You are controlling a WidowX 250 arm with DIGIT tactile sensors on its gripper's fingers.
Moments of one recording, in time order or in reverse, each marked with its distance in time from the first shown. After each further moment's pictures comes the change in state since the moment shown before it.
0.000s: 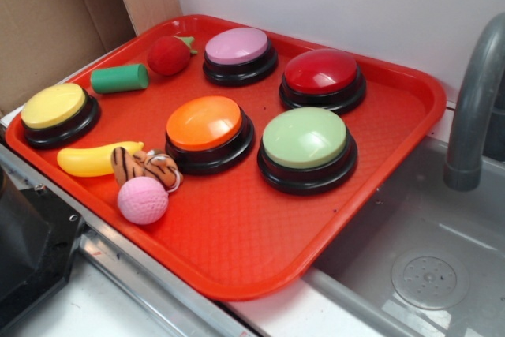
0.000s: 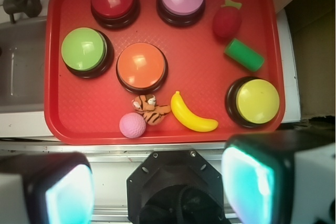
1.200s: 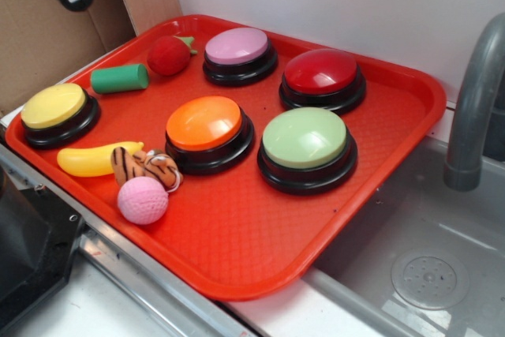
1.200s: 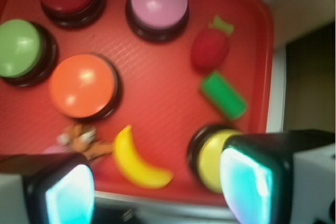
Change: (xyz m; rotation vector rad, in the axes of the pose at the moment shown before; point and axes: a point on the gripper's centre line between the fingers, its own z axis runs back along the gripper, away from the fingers) arm 0.058 0.082 -0.086 0.099 0.012 -0.236
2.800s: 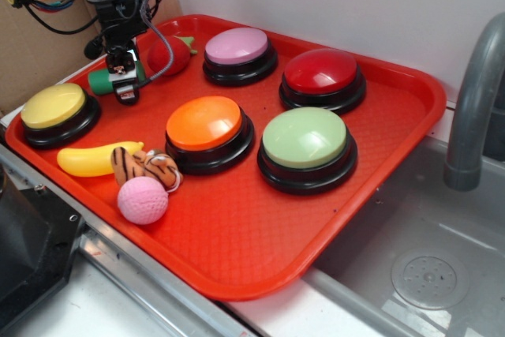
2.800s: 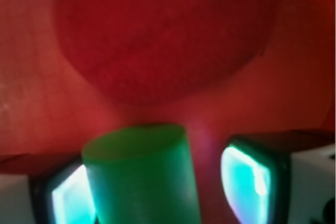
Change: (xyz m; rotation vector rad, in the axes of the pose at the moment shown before) arm 0.025 0.075 -0.158 -0.030 0.111 -0.376
